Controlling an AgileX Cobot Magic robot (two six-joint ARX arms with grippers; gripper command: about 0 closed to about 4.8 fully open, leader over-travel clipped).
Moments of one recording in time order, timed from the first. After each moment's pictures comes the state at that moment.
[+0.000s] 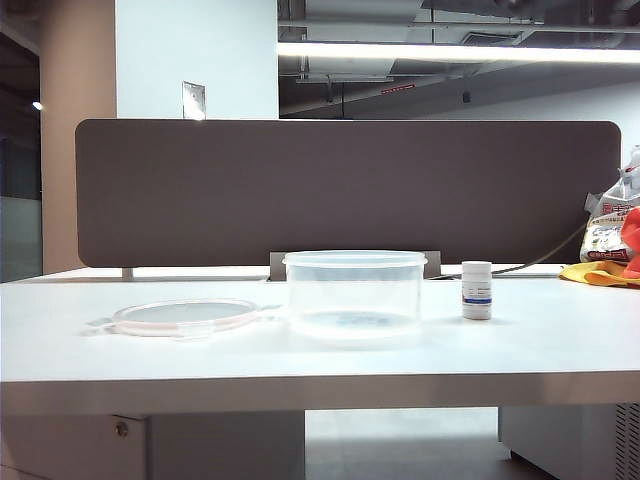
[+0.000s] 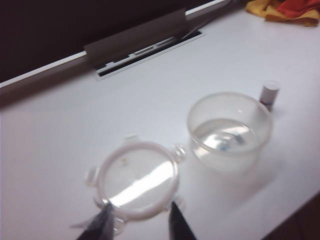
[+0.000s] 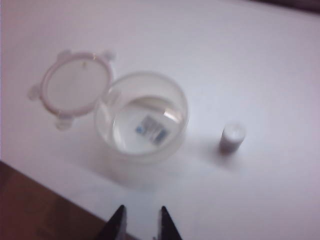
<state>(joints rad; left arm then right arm) -0.34 0.83 1.03 -0.55 0.11 0.14 0.27 1.26 1.42 -0.85 -0.27 0.00</state>
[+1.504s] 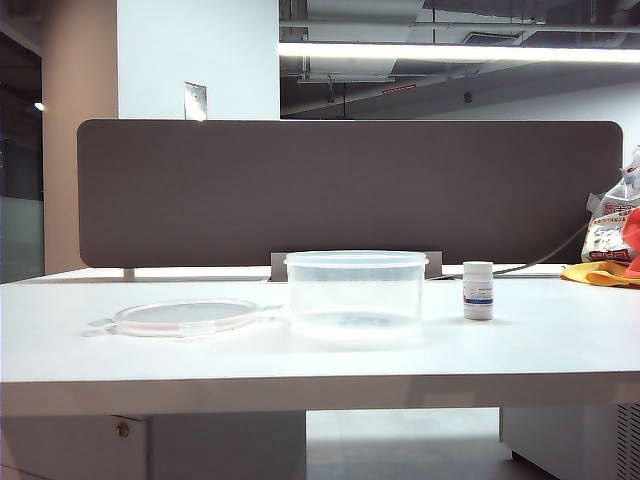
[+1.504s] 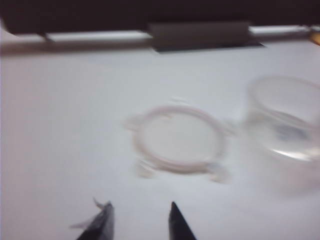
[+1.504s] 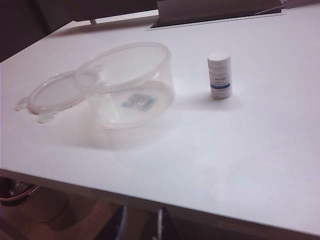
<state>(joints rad) -0.16 0.21 0.23 -0.19 0.04 -0.04 0.28 0.01 0.05 -0.23 -0.18 0.24</state>
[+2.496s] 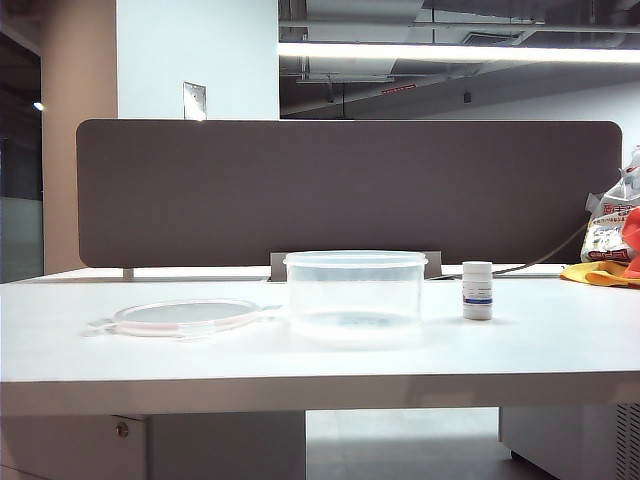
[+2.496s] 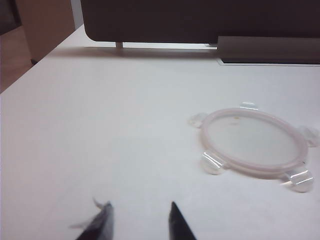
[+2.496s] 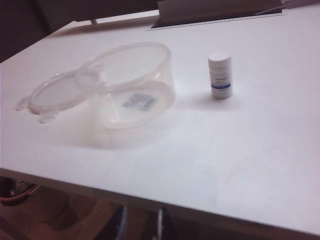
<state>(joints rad) 0.06 0.00 0.01 -0.09 0.06 -0.04 0.28 0.01 0.05 -0.23 -0.18 0.24</state>
